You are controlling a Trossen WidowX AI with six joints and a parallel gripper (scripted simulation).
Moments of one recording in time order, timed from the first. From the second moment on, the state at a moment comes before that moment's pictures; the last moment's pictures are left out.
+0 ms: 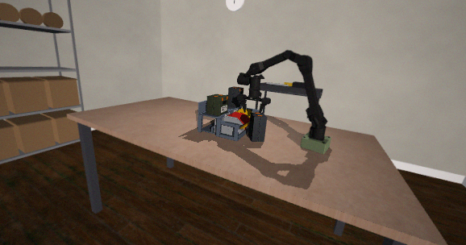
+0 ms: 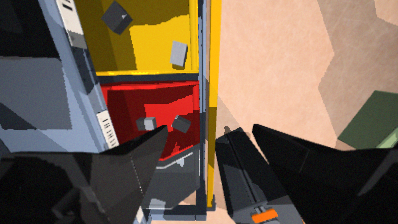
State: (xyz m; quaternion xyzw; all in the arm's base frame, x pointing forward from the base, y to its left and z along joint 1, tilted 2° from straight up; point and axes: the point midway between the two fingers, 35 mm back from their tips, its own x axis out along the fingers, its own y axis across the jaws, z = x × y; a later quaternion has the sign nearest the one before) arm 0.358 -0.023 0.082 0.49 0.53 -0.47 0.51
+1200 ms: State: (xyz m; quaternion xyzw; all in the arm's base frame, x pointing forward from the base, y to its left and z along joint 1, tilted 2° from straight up) arm 0.352 -0.017 0.084 0.49 0.53 -0.47 0.51
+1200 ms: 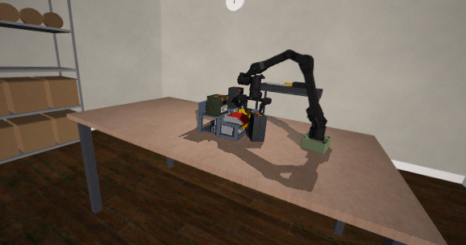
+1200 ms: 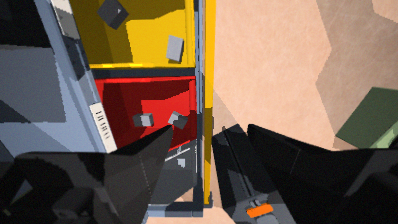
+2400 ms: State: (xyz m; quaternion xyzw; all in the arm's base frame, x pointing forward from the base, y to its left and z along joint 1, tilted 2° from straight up) arm 0.355 -0.016 0.078 0.49 0.52 -0.46 0.52
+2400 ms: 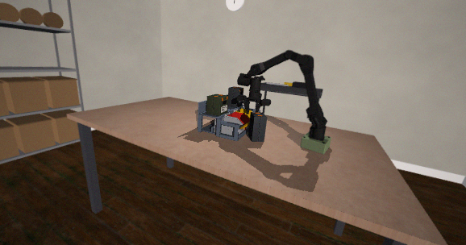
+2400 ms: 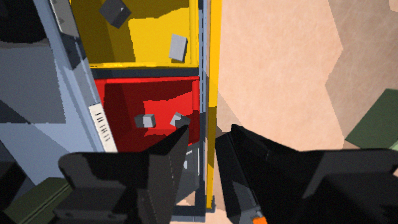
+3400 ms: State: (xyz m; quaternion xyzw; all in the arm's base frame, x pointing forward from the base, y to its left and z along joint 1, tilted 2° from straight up) arm 0.350 -0.012 0.056 0.49 0.53 -0.46 0.51
